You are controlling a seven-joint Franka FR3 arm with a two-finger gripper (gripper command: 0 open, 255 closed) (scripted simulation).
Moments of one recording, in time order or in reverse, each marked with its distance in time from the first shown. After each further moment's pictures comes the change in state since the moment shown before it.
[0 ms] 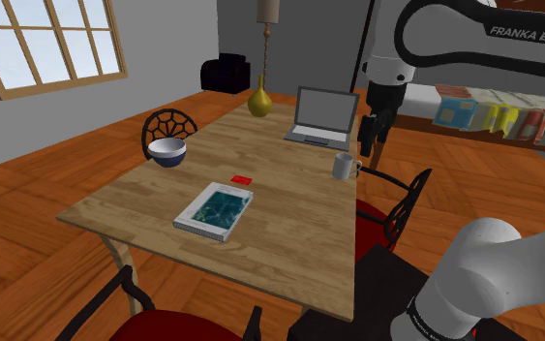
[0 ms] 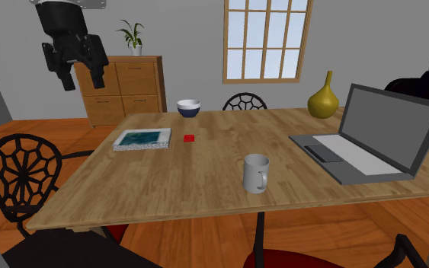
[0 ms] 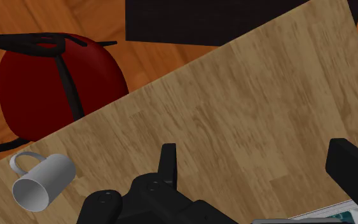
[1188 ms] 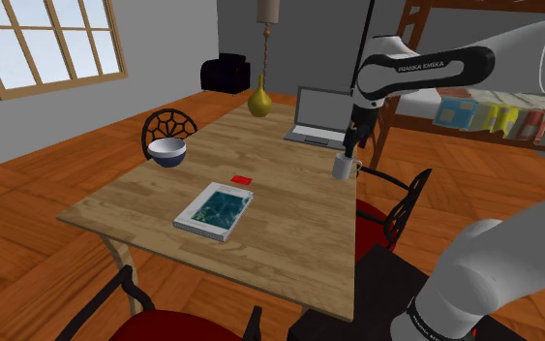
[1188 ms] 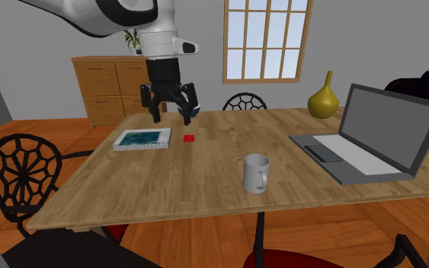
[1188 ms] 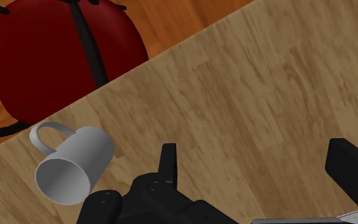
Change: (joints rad) arm -0.067 0.356 -0.276 -0.005 -0.080 0.431 -0.233
